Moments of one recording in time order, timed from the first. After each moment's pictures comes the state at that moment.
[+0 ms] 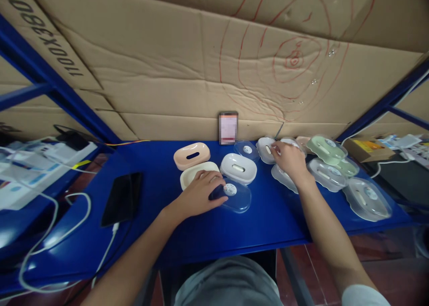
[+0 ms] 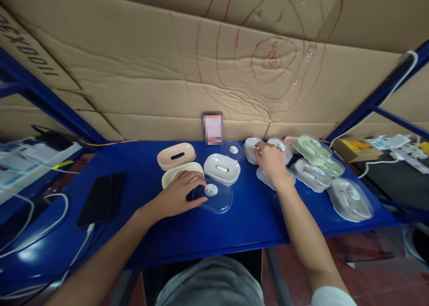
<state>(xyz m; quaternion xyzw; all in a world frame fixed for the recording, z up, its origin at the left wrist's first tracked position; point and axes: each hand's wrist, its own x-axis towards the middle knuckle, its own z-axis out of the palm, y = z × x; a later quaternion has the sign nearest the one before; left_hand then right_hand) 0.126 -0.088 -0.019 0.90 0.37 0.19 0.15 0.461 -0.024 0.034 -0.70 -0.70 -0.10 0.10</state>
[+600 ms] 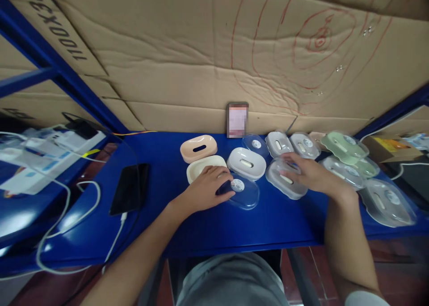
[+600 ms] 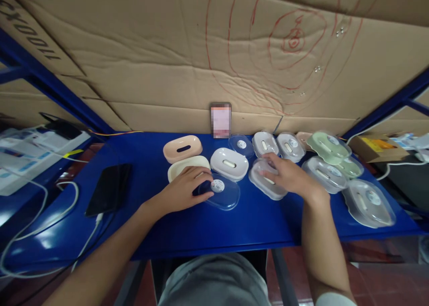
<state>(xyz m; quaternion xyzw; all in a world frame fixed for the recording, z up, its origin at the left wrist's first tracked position) 0.125 -0.089 -0.024 0.89 0.38 0.20 0.15 0.504 -0.061 0.017 -0.55 -0.83 0.07 0.12</state>
